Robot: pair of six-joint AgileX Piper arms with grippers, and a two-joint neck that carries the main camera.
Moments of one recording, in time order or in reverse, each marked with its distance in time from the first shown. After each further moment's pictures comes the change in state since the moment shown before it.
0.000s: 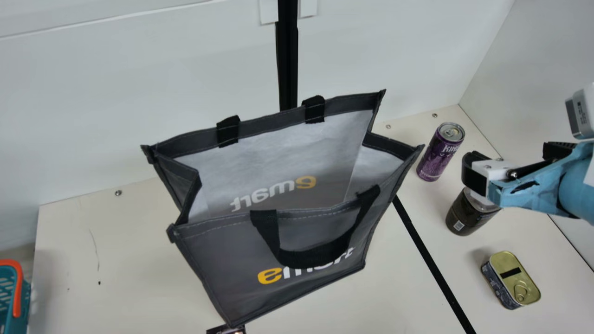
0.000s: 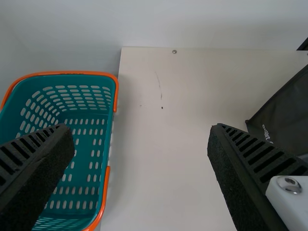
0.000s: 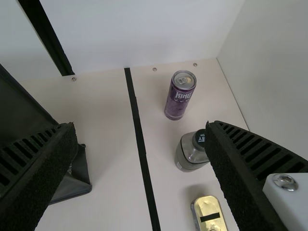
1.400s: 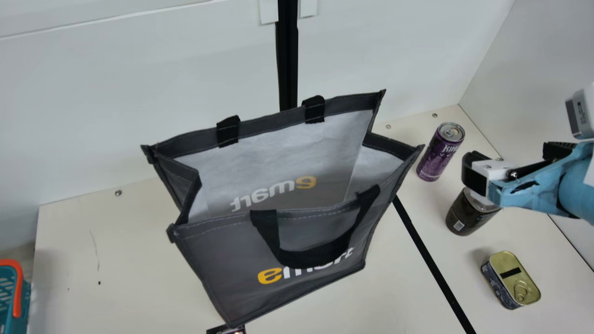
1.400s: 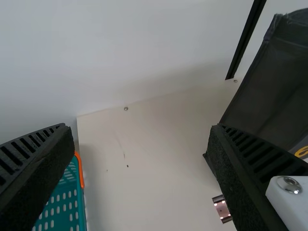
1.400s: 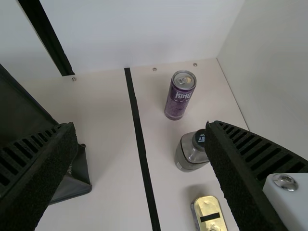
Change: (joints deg) left arm 8.8 12.4 -18.0 -24.8 0.2 24.2; right arm 0.0 0.0 0.0 0.0 0.0 0.0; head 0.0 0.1
